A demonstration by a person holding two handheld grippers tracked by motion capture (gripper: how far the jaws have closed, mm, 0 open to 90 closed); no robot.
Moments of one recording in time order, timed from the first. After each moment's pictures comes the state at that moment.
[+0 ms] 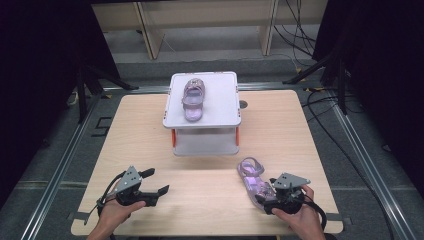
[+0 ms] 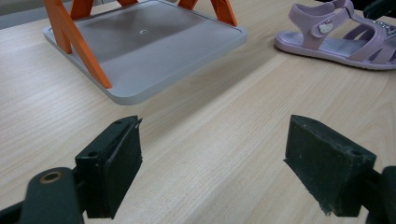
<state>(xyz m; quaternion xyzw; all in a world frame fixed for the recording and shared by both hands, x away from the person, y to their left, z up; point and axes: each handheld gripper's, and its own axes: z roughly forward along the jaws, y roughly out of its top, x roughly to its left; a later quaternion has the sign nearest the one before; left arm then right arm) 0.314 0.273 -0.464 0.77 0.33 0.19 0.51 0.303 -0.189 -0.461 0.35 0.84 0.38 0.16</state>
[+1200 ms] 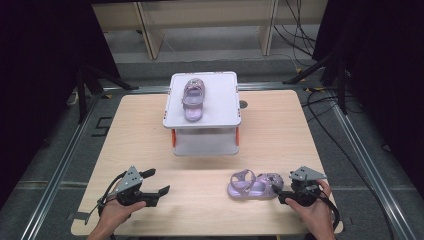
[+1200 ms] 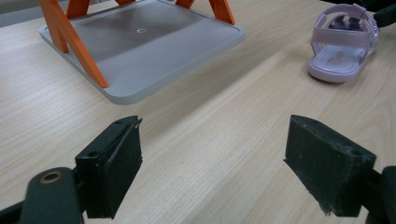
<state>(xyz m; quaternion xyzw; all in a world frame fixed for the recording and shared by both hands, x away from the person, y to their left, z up) 0.314 0.272 -0.464 0.78 0.32 0.20 0.50 0.318 -0.229 -0.460 0.44 0.81 0.35 0.20</state>
